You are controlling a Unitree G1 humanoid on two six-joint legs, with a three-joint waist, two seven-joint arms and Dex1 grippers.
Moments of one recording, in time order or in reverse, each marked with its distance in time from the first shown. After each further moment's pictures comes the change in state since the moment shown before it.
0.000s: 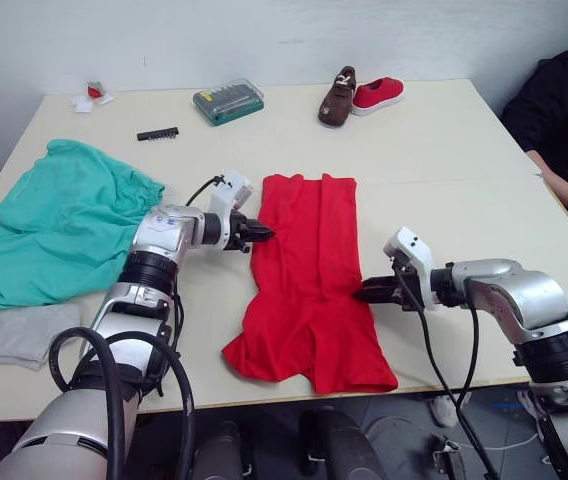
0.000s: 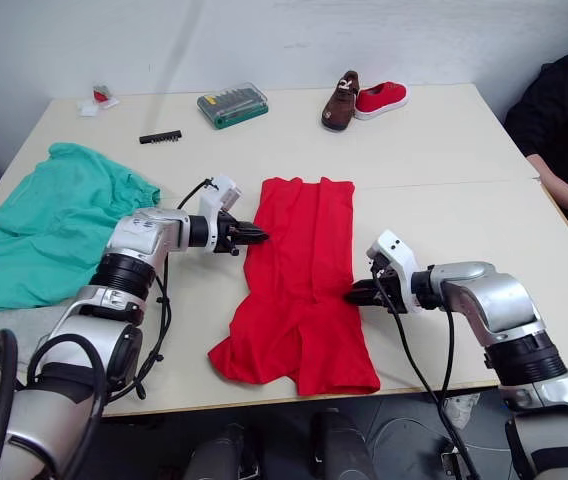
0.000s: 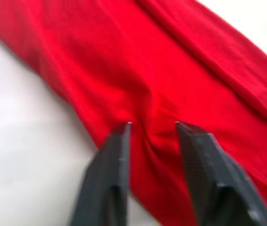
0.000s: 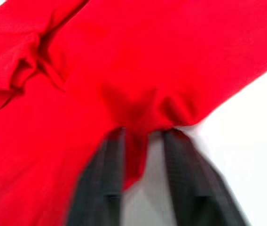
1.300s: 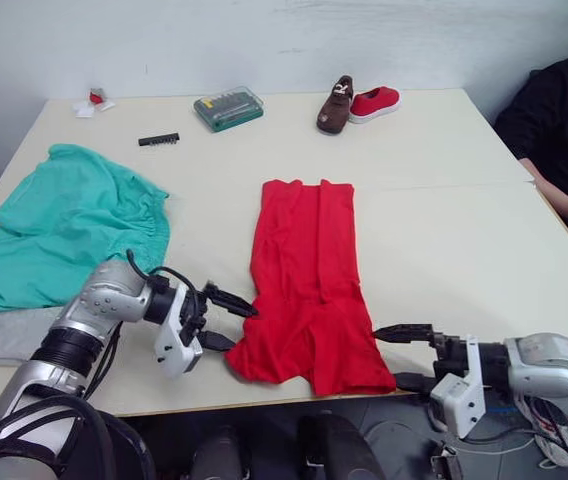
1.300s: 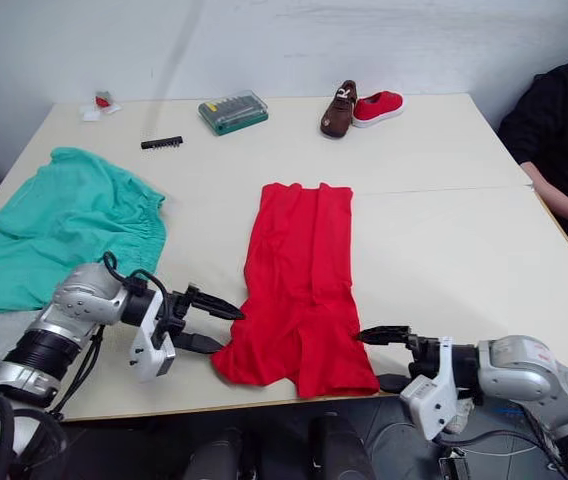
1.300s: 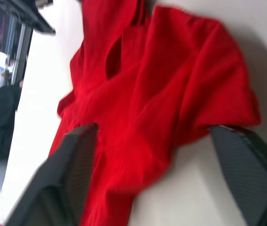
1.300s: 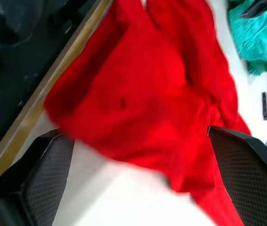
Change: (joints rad) left arm 0.434 0.343 -0.309 -0.243 0.050 -1.854 -0.250; right arm 0.457 -0.161 -0.009 0.068 -0.666 -1.860 -0.149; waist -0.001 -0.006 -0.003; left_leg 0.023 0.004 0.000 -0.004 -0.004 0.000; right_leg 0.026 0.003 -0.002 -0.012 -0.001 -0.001
